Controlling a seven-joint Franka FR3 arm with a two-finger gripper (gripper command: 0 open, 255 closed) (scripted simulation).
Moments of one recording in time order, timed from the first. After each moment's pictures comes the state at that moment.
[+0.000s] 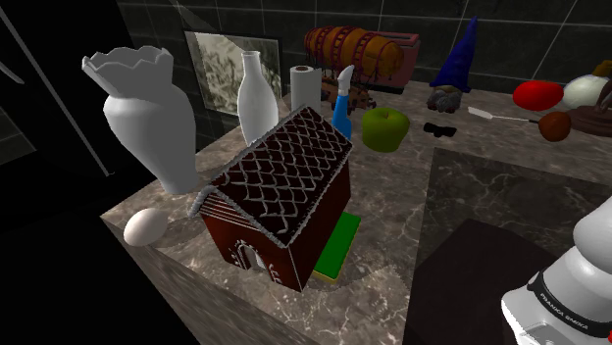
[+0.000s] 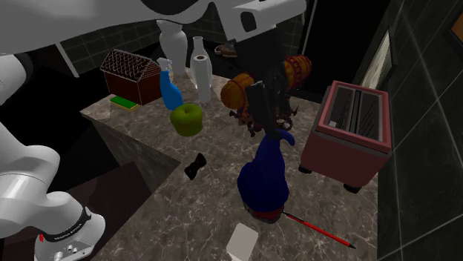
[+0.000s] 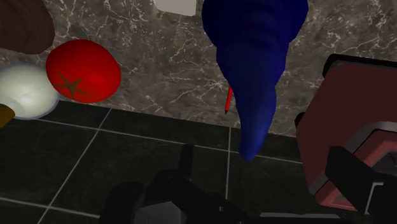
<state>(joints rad) -0.42 0.11 -0.09 -1.33 -0.31 1.77 0.52</state>
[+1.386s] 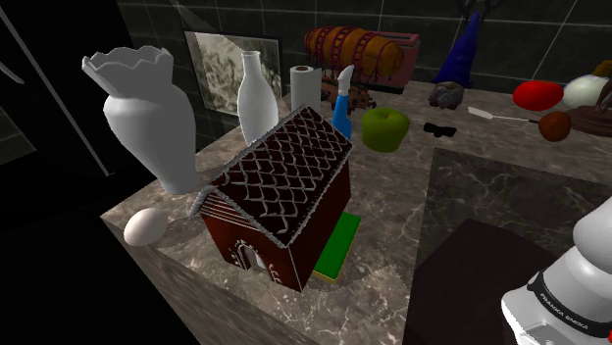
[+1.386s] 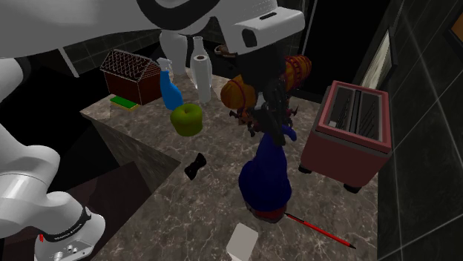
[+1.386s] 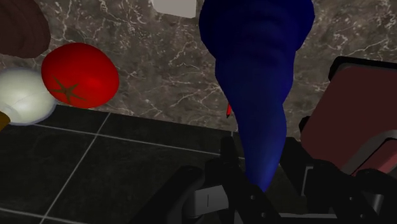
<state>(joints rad) -0.42 0.10 -0.10 -1.40 -0.31 1.82 0.53</state>
